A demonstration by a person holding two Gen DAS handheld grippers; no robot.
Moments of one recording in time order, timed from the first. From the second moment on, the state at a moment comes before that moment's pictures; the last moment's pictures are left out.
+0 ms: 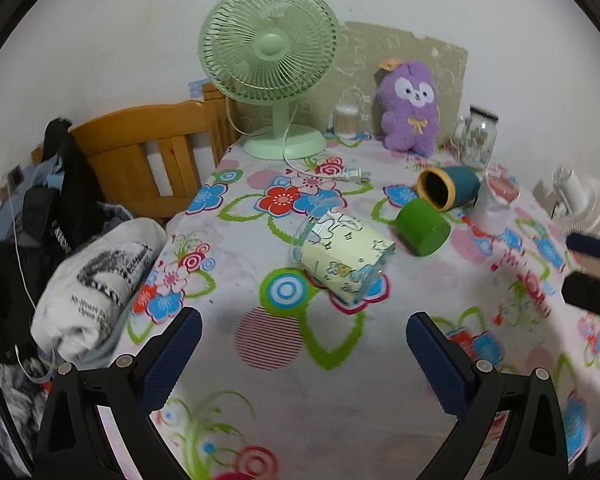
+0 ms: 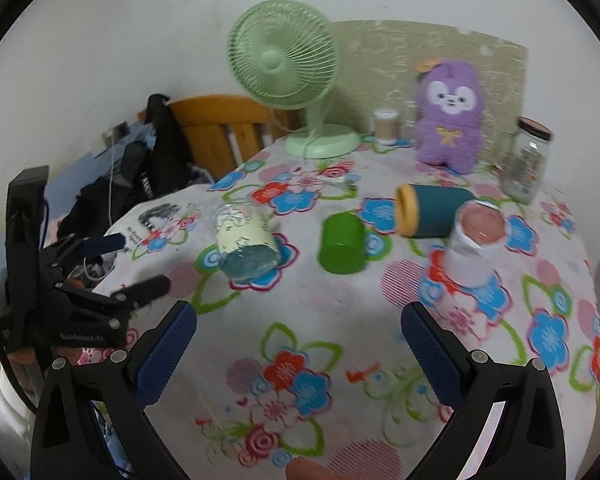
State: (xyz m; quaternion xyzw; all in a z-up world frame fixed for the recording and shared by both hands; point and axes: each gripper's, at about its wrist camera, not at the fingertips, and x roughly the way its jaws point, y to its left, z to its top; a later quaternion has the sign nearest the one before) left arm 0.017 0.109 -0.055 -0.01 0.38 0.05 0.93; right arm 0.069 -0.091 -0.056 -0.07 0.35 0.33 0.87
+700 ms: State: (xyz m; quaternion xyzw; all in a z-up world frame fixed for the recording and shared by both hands) left arm 0.071 0.133 -0.084 0.07 0.42 0.03 0.90; right arm 0.136 0.022 -0.083 -0.14 0.40 0.40 0.81
